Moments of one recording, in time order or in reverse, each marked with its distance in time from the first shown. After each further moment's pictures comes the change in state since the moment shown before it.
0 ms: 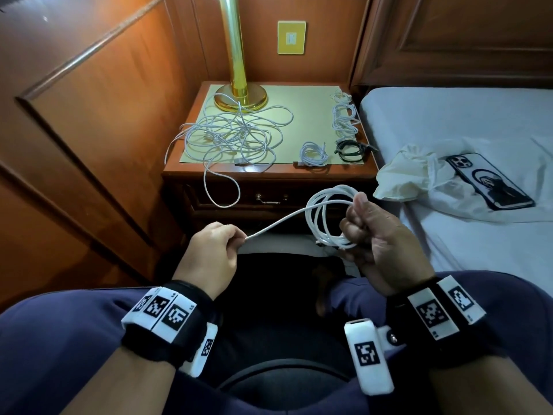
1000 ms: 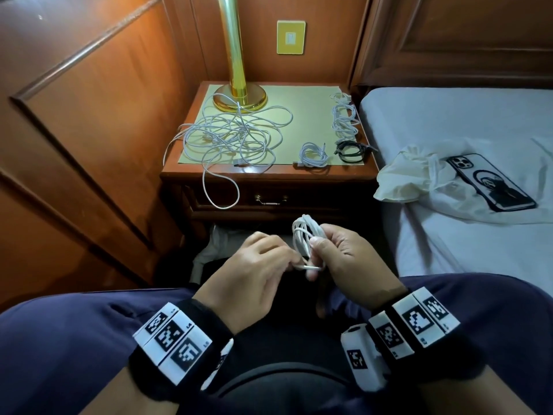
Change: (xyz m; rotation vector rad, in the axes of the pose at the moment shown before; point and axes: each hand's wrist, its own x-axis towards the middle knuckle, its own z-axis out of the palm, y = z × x) left_hand -0.023 0.045 -0.001 -0.134 -0.118 0.568; right_hand 0.002 0.032 0.006 -0.740 -0.134 -0.129
